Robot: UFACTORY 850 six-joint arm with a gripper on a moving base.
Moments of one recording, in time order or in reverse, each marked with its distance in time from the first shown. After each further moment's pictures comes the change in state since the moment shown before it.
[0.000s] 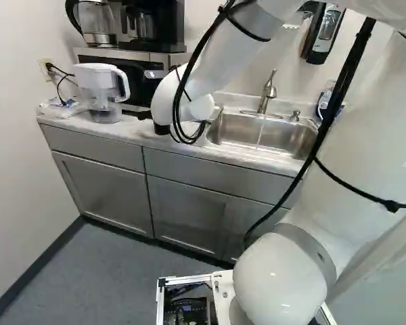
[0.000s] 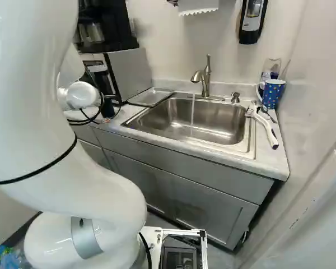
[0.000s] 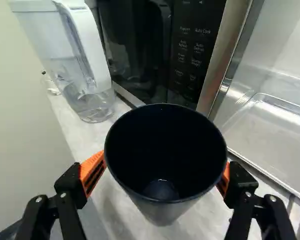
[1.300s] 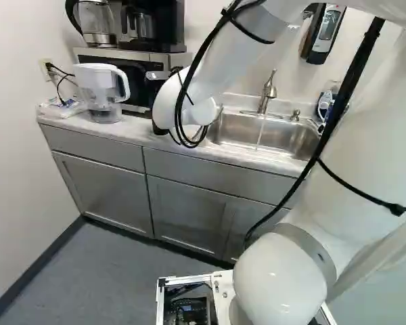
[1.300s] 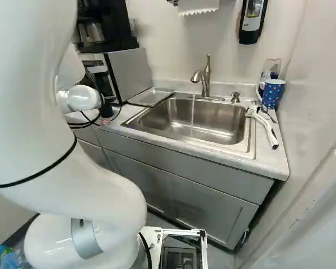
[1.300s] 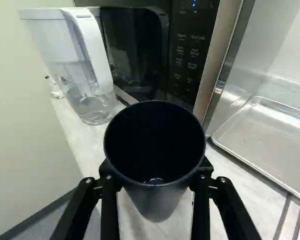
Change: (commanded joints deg) arm -0.1 1.4 1.8 0.0 1.8 0.0
